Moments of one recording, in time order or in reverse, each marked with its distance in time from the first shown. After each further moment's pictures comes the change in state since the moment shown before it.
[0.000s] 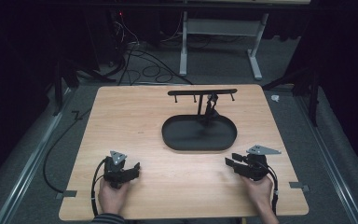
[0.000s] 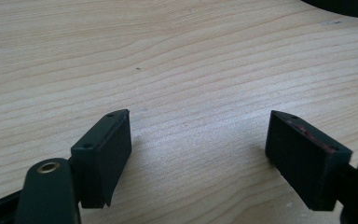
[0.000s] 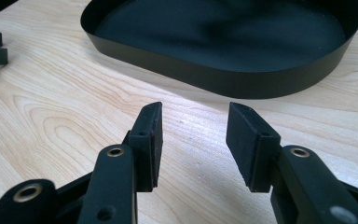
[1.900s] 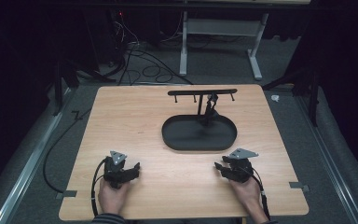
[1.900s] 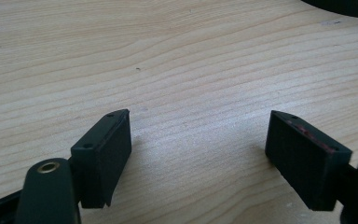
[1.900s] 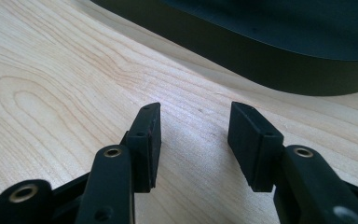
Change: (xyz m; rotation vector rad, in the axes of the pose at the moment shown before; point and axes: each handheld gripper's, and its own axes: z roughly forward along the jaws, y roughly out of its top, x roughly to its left) left arm 0.000 0.000 0.000 0.000 0.000 0.000; right arm 0.025 -0.008 0.038 0.100 -0.090 -0.181
